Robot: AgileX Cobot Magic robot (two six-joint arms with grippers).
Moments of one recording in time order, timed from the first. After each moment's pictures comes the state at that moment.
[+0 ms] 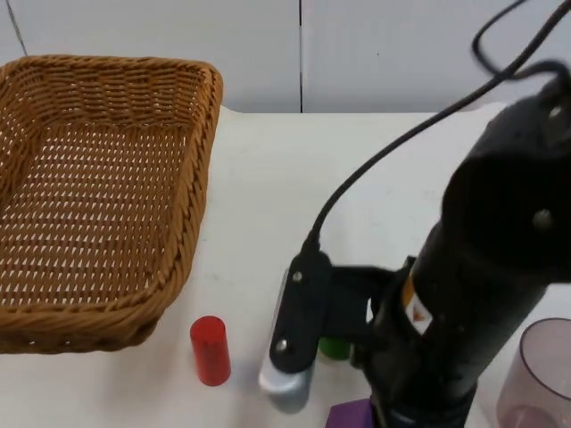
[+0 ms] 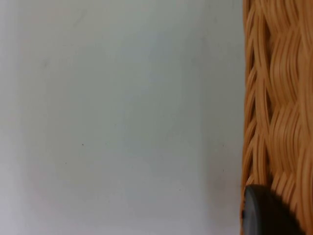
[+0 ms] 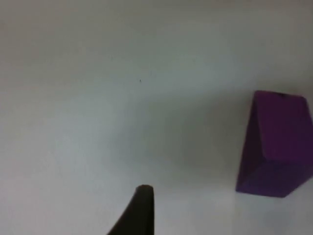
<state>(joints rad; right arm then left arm) 0.93 1.87 -0.96 -0.05 0.55 -0.41 0.25 1.49 -0.80 -0.74 0.77 0.62</state>
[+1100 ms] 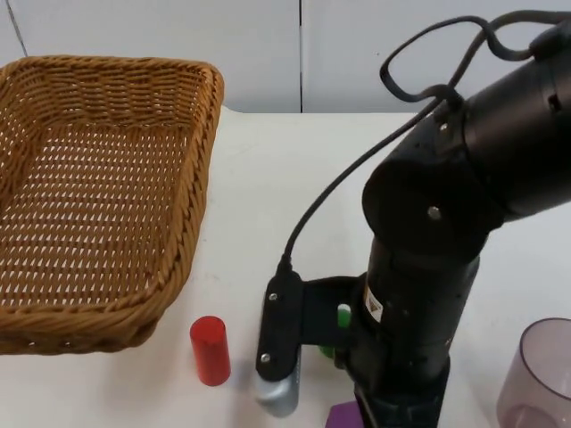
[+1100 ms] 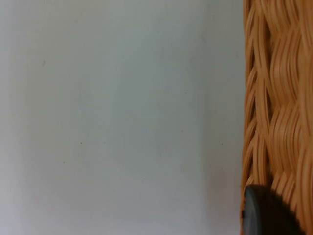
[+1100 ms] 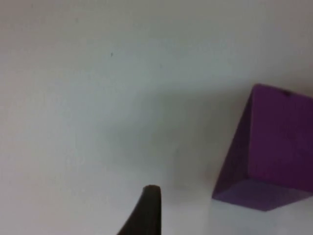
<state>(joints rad) 0.89 2.02 -1.12 -0.07 0.69 -0.54 0.25 1.49 -0.80 -0.74 0.78 0.62</state>
